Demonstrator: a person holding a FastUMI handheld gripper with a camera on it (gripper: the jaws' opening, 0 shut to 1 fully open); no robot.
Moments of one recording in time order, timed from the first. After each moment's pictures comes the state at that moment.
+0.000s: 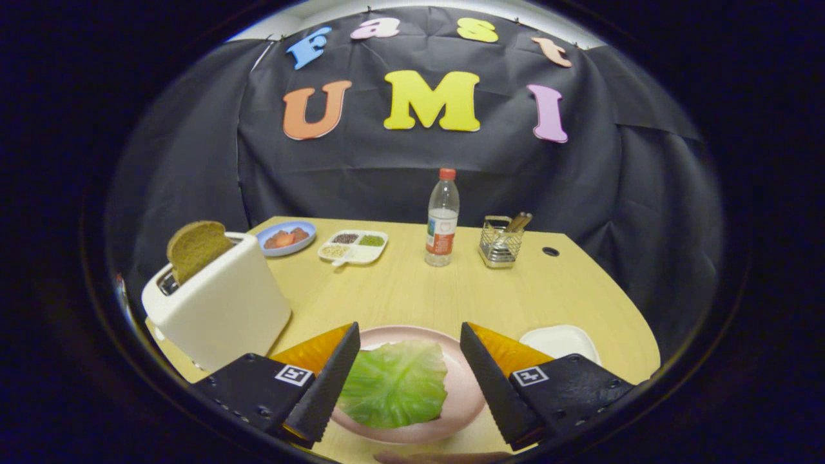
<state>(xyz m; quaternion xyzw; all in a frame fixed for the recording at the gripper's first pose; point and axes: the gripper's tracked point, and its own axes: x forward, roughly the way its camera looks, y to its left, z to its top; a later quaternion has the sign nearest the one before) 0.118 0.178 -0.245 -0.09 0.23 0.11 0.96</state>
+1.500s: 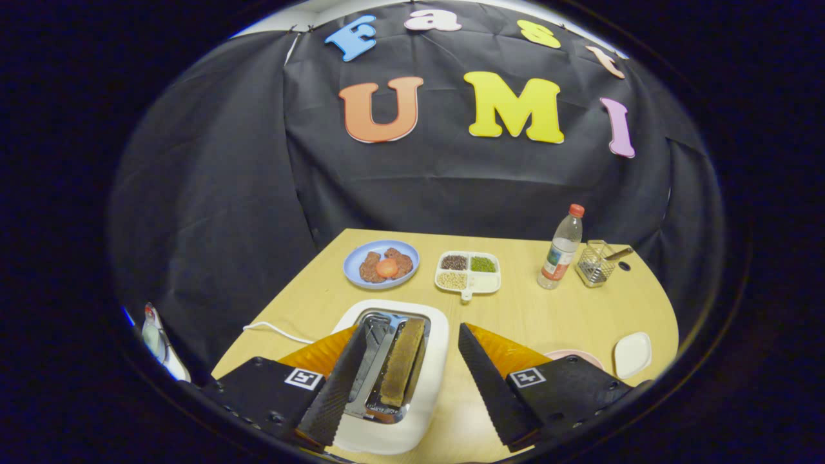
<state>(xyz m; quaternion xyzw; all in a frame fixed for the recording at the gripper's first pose) 0.097 0.425 -0.223 -0.09 0.30 0.17 0.94</state>
